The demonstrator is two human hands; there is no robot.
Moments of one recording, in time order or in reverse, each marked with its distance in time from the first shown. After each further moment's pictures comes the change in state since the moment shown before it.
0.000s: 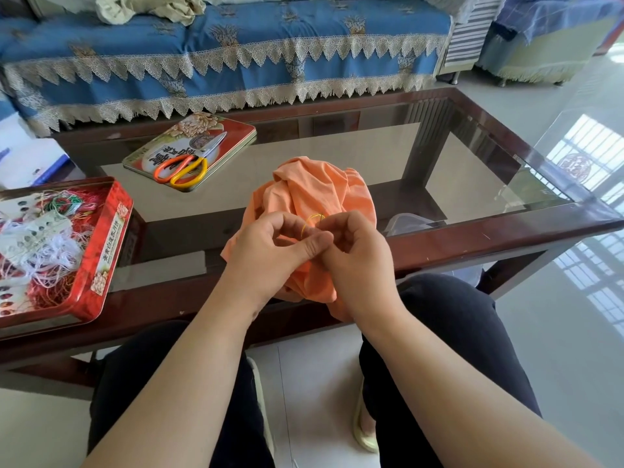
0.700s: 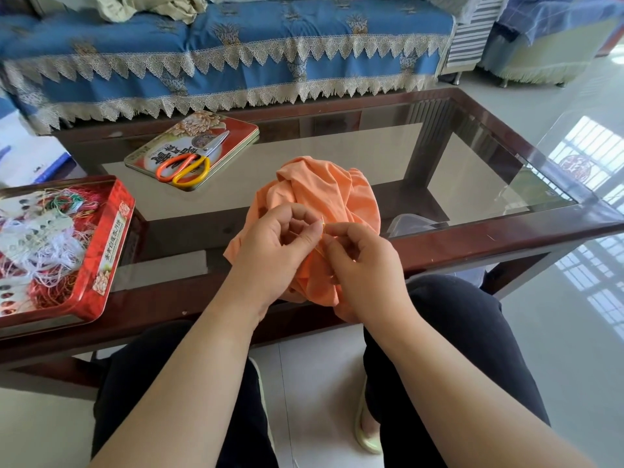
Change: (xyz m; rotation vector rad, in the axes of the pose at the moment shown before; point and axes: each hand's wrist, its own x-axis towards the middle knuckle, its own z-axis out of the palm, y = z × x) left_hand 0.002 -0.001 0.003 -0.091 -0.007 0.074; right_hand -0.003 0.004 -0.004 -0.147 -0.036 0.009
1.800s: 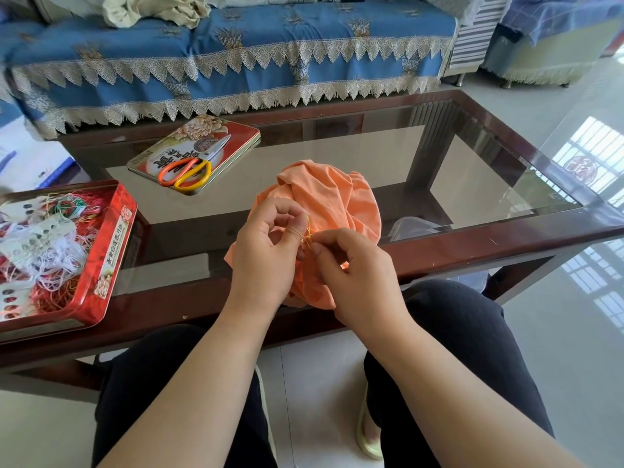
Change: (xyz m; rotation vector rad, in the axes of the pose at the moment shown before) left_hand 0.004 -0.003 0.008 0.040 0.262 0.151; right_hand -0.003 -0.004 0.002 -0.102 -0.021 -0.174
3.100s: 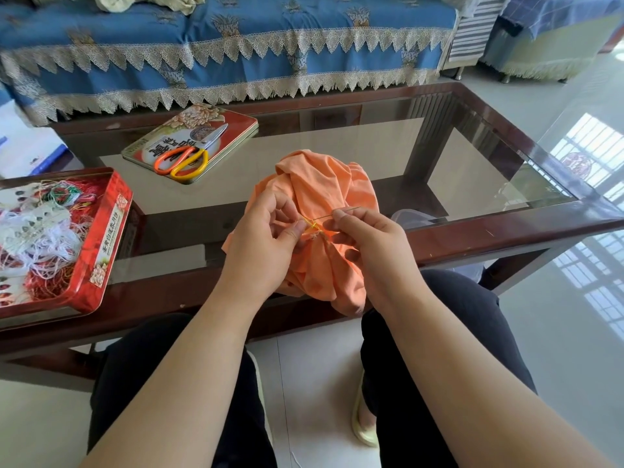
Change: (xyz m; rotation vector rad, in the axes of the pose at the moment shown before) left_hand 0.003 -0.006 -0.010 0.272 -0.117 -0.040; right_hand 0.022 -0.002 -0.015 0.580 0.015 0.550
